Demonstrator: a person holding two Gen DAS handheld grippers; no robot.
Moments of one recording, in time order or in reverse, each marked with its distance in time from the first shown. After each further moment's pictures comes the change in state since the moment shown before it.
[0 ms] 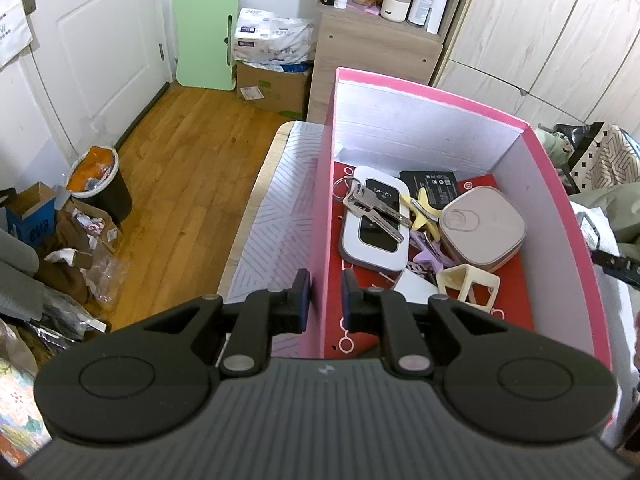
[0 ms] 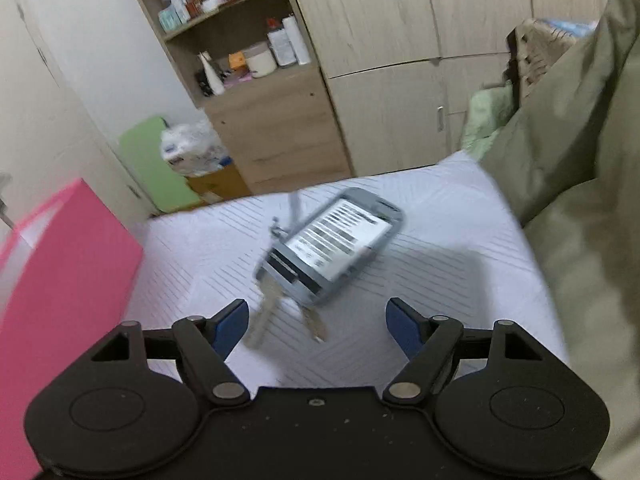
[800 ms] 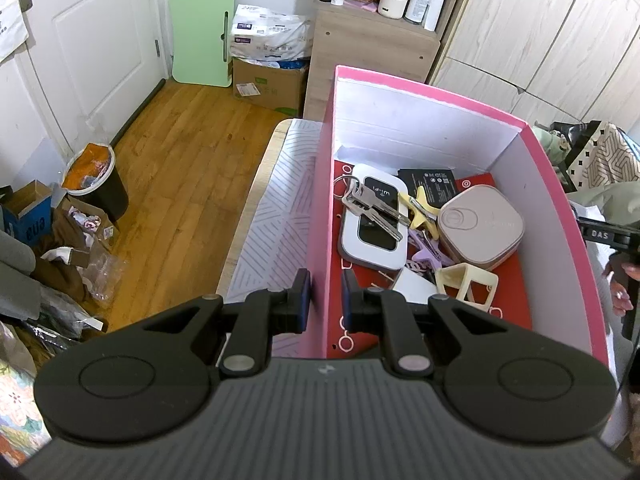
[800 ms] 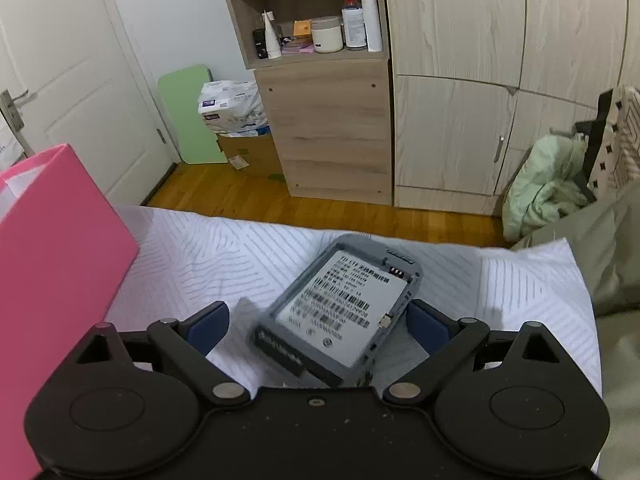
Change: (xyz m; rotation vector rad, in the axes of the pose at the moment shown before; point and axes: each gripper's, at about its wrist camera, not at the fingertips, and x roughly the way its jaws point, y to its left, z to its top) left arm 0.002 0.001 0.002 0.002 0.007 -0.009; right arm 0.069 0.042 0.044 -0.282 0.080 -0.001
